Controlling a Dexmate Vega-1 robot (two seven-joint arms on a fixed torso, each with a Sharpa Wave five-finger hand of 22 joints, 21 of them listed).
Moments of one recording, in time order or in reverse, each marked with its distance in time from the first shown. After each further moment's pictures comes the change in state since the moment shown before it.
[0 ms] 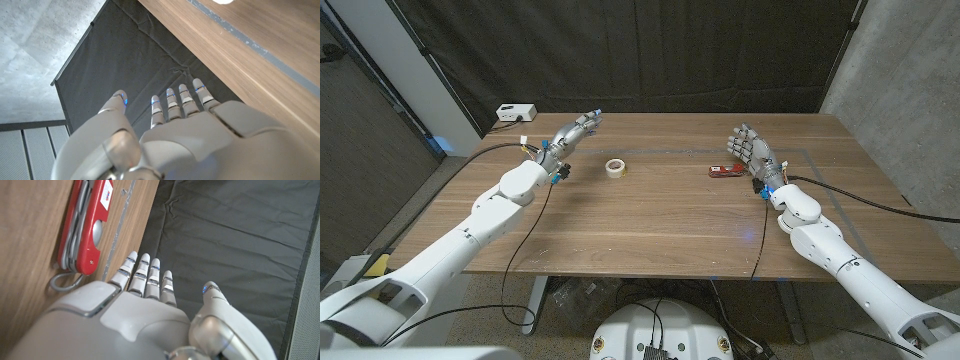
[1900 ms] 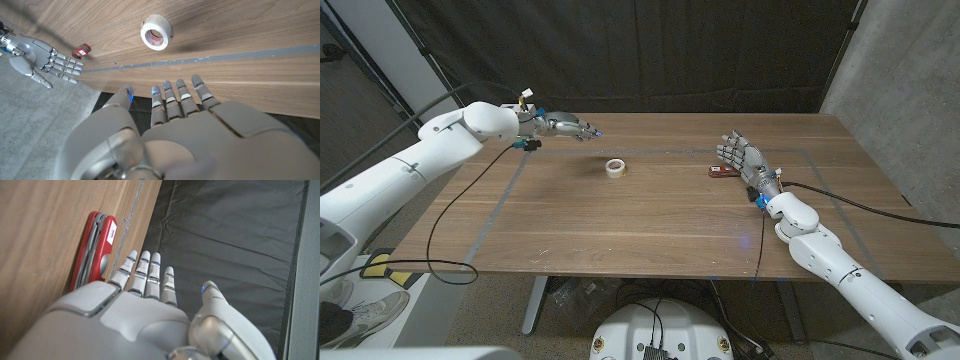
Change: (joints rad) left arm -0.308 0.280 0.147 -0.160 0.302 0.366 -0.524; left_hand 0.097 0.015 0.082 -0.038 -0.004 0.141 0.071 -0.024 0.002 0.130 -0.002 -0.022 0.000 0.093 -0.004 -0.004 -0.005 0.049 0.006 0.000 0.000; right arm -0.067 -0.014 -0.012 -0.068 -0.001 0.025 0.026; right_hand -0.008 0.008 0.007 0.007 0.000 0.098 0.016 0.011 0.000 0.084 0.018 0.022 0.000 0.044 0.009 0.000 0.000 0.007 0.007 0.000 0.000
